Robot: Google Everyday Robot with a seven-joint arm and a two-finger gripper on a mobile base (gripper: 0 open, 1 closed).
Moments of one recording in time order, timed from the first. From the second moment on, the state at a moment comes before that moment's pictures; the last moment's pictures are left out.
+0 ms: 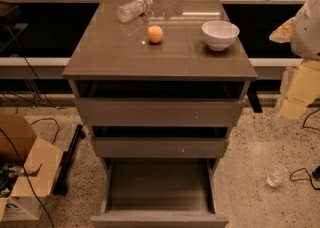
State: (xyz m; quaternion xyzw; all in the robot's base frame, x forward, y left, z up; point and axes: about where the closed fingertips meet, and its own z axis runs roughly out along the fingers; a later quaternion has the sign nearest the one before) arm 0.438 -0.217 0.976 -0.60 0.78 -0.03 0.16
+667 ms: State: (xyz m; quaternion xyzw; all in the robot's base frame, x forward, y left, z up) arm 0.438 -0.216 0.979 -0.60 0.78 -0.04 0.16
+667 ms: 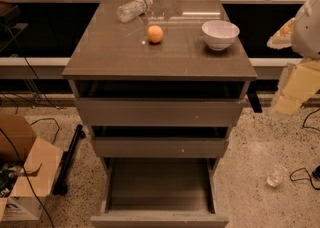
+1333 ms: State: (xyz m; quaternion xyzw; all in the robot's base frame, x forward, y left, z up) arm 0.415 -0.192 0.911 -0.61 0.77 0.03 0.21
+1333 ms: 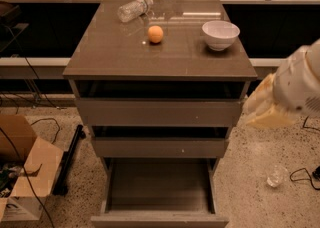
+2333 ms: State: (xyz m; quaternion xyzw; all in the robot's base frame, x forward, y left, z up) arm 0.411 -0.157 0.765 -0.58 0.77 0.15 0.22
